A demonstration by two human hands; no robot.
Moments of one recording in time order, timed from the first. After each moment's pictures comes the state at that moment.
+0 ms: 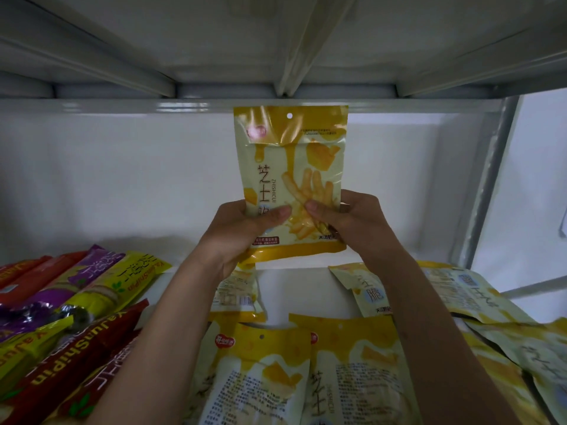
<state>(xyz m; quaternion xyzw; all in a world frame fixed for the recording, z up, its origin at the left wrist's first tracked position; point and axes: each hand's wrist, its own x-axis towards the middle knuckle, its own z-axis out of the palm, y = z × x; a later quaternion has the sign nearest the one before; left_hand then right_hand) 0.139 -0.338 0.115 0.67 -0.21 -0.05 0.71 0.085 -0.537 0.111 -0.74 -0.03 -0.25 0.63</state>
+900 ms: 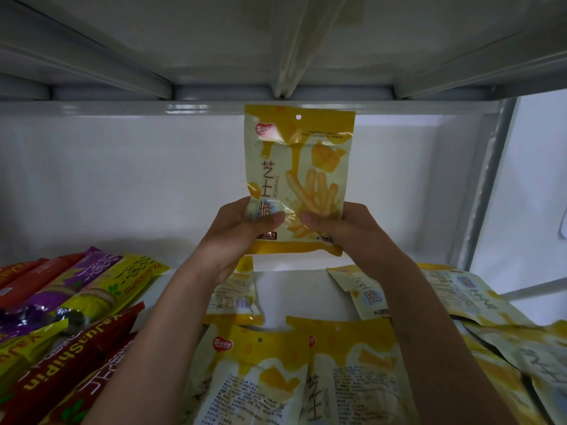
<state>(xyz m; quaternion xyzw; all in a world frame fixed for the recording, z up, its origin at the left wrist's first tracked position) 0.150 -0.339 0.107 0.67 -0.28 -0.02 0.69 0.079 -0.537 0.109 -0.77 -0.04 -0.19 0.60</state>
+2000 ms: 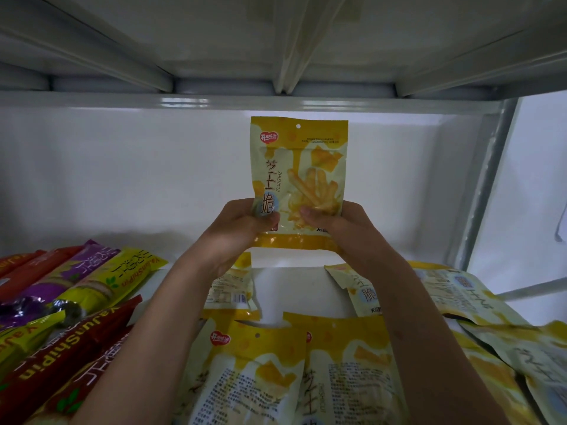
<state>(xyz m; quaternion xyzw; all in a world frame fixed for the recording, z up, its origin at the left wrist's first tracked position) 0.157 -0.341 0.103 0.72 -0.24 -0.03 0.65 0.092 -0.535 0.099 -0.70 -0.07 -0.18 0.68</state>
